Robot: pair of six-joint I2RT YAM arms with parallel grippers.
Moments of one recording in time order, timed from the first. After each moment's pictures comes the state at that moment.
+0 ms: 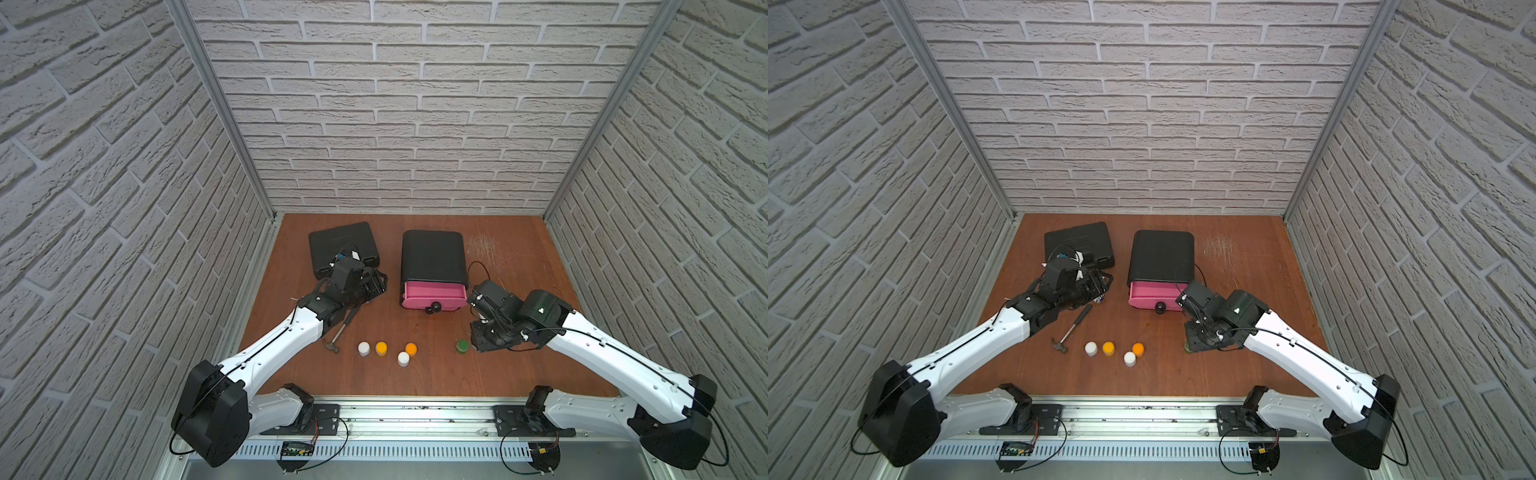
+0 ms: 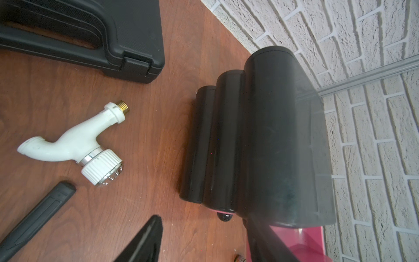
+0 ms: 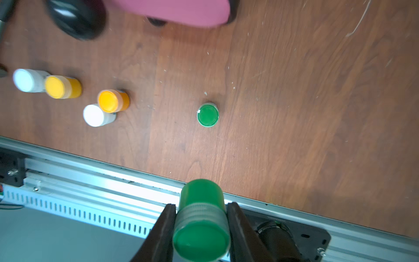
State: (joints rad) left arm -0.45 1.20 0.79 -0.24 0.06 -0.93; right arm 0.78 1.16 1.25 -1.39 0.11 0.63
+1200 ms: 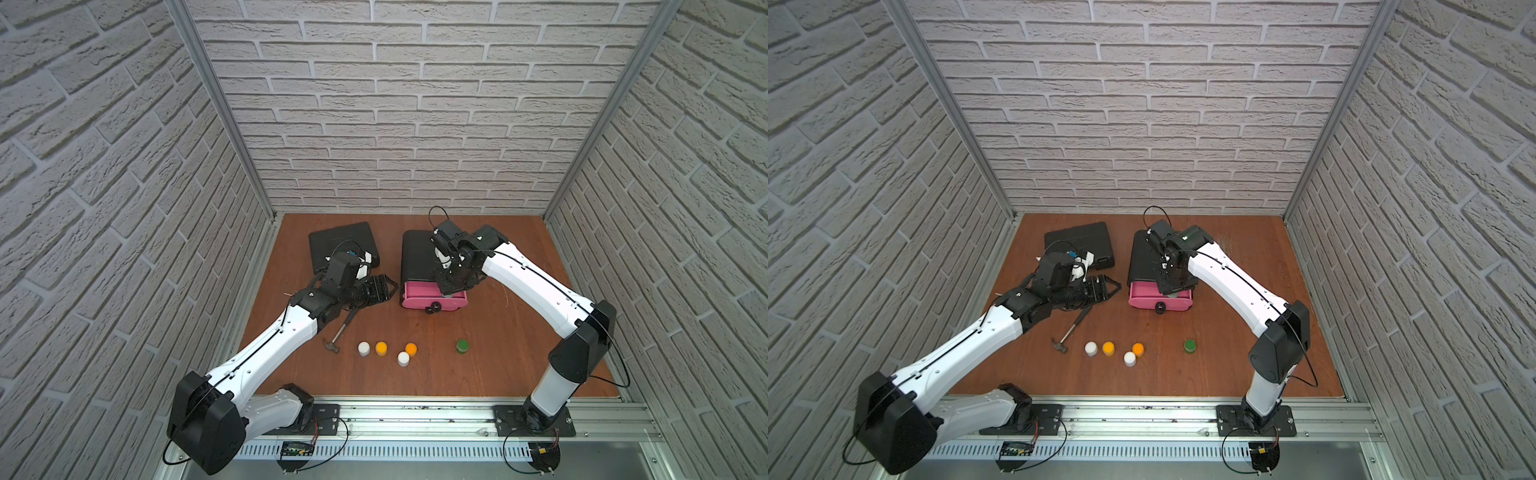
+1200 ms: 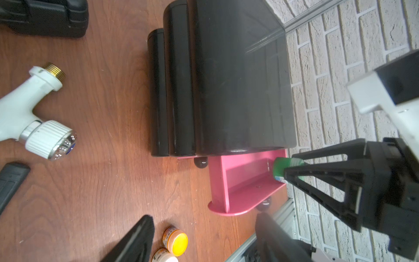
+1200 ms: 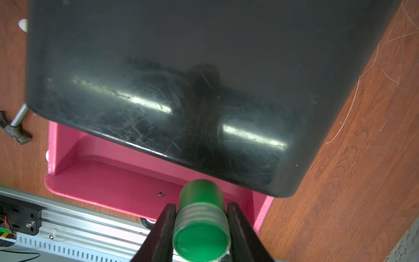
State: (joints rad) left arm -0.44 1.17 0.89 -0.43 0.36 -0.77; right arm 0.60 1.74 1.75 -1.41 0.09 0.40
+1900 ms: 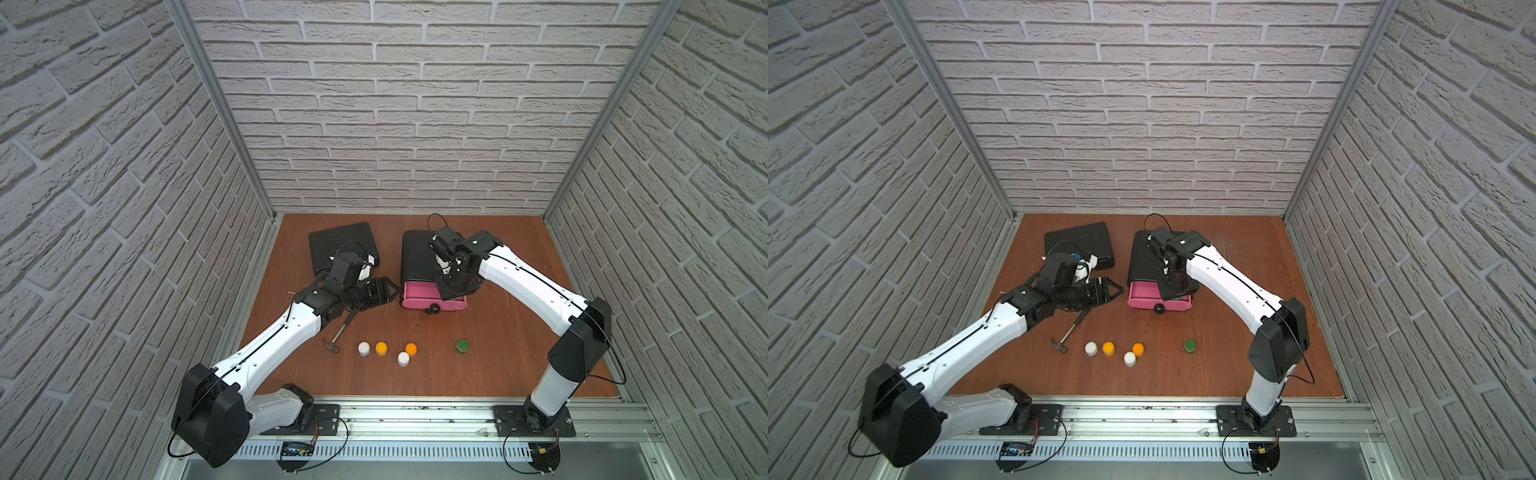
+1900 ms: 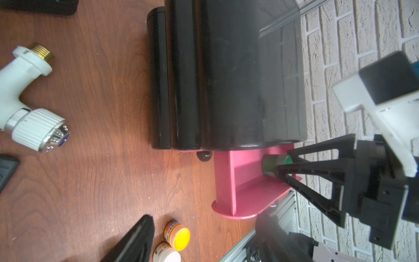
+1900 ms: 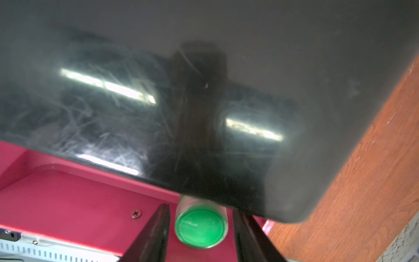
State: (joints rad) left arm -0.44 1.20 0.89 -0.43 0.38 -0.76; right arm 0.60 1.74 1.69 -1.38 0.10 0.40
